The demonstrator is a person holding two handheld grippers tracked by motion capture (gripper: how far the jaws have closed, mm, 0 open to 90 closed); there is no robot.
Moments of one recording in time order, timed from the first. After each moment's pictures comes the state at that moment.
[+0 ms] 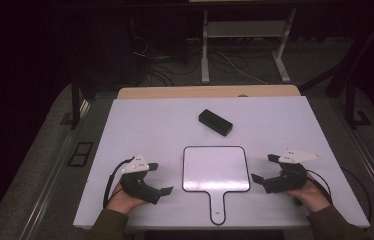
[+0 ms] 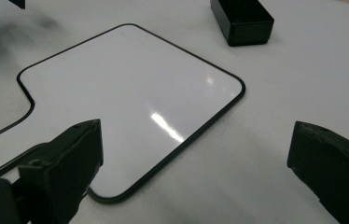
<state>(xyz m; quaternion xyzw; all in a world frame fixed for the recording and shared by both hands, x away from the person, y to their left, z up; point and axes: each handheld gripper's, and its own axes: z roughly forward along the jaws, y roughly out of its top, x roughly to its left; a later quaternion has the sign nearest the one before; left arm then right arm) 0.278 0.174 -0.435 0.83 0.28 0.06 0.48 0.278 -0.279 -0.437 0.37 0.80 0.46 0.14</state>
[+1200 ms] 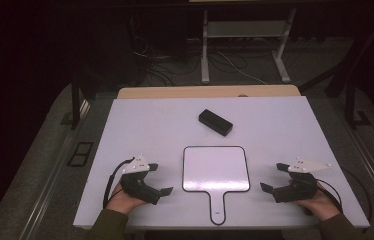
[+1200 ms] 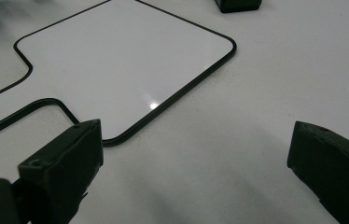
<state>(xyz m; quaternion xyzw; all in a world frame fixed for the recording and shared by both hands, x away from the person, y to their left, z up) 0.278 0.174 -0.437 0.83 0.28 0.06 0.47 0.260 -0.301 -0.449 0.38 0.80 0.44 0.14</state>
